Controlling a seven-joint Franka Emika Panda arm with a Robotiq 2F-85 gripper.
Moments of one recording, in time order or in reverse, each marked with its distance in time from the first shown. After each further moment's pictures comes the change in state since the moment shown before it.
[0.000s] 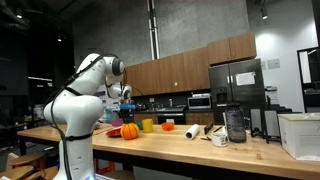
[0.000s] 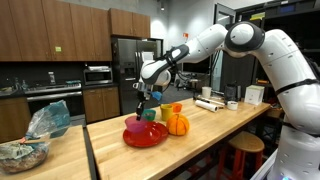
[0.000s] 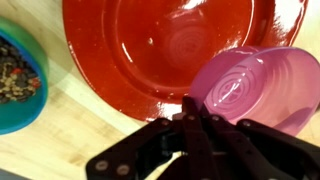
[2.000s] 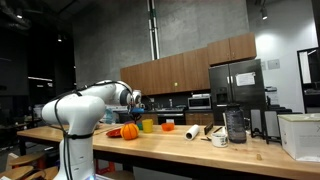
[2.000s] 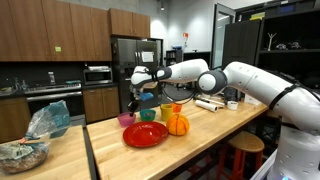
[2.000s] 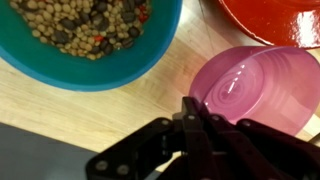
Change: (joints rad) arm 0.112 0.606 -0.145 0.984 -0.084 -0.326 0.239
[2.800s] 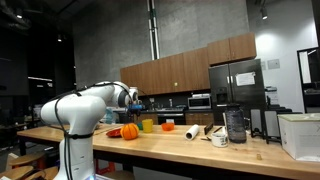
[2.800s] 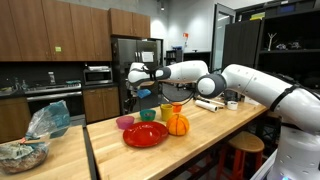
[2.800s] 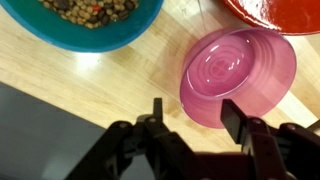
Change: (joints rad) arm 0.045 0.040 -0.004 0.134 -0.061 -0.052 -0.004
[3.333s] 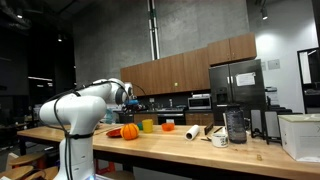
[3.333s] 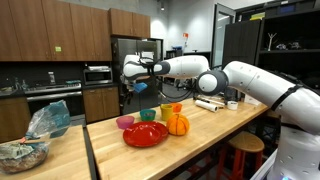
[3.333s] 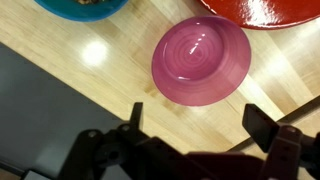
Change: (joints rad) arm 0.059 -0.057 -0.003 0.020 -0.067 -0.071 -0.014
